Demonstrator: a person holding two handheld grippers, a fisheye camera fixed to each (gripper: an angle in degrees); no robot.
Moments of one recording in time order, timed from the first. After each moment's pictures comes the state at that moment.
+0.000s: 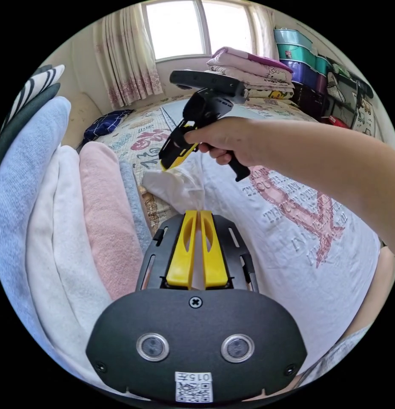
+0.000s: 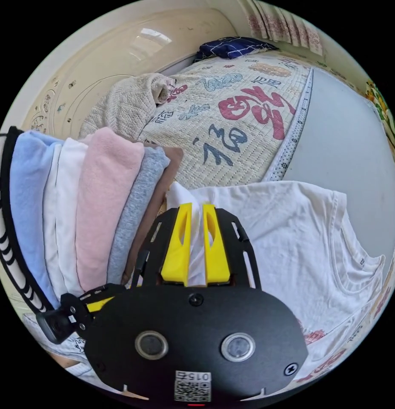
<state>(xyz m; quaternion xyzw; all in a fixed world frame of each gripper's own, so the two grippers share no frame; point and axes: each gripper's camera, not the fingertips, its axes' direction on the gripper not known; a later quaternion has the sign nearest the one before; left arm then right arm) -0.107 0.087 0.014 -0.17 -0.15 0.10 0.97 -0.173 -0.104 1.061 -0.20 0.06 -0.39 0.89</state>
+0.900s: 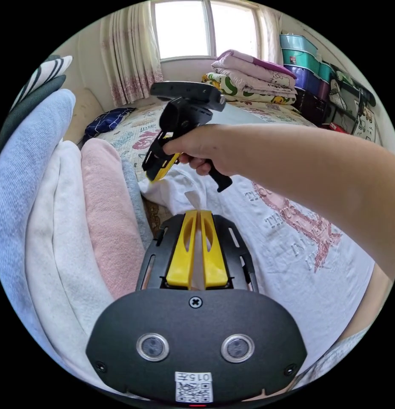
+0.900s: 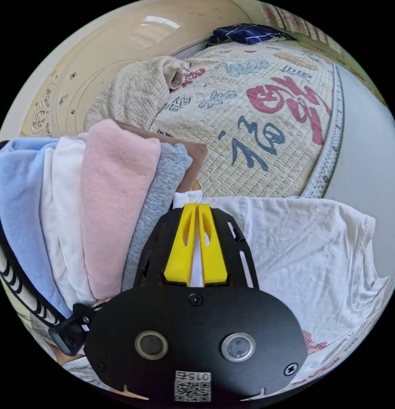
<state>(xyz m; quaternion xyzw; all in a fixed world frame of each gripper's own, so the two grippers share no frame) -0.135 0.088 0.011 -0.15 -0.14 0.08 0.97 -0.194 -0.133 1.021 -0.23 0.01 -0.38 0.89</state>
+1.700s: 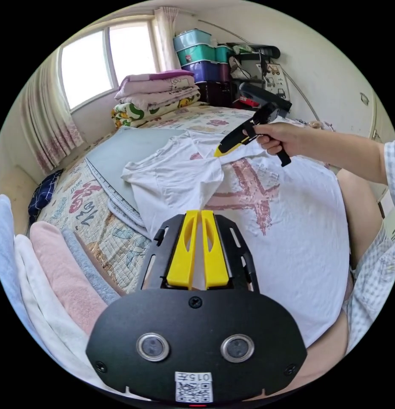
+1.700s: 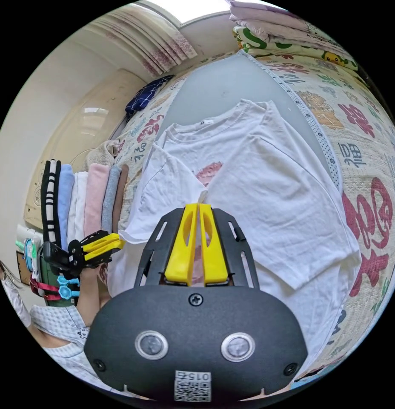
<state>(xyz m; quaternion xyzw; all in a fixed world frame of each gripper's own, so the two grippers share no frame) -0.079 0.100 0.012 -0.15 0.05 0.31 0.94 0.042 -0.152 0.717 -0.06 0.04 -0.17 0.98</state>
